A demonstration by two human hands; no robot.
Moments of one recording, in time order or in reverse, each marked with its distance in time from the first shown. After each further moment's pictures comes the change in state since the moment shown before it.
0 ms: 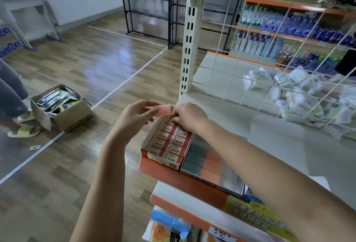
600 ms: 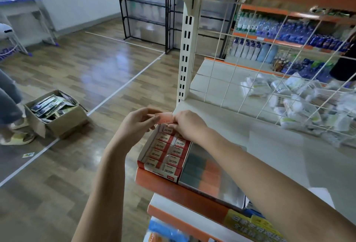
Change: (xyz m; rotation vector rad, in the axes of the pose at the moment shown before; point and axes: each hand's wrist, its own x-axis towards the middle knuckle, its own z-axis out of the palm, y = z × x) left_hand 0.012 -0.003 0.007 0.019 -0.028 0.022; right_hand -0.002 0.001 -0.007 0.028 -0.018 -0.012
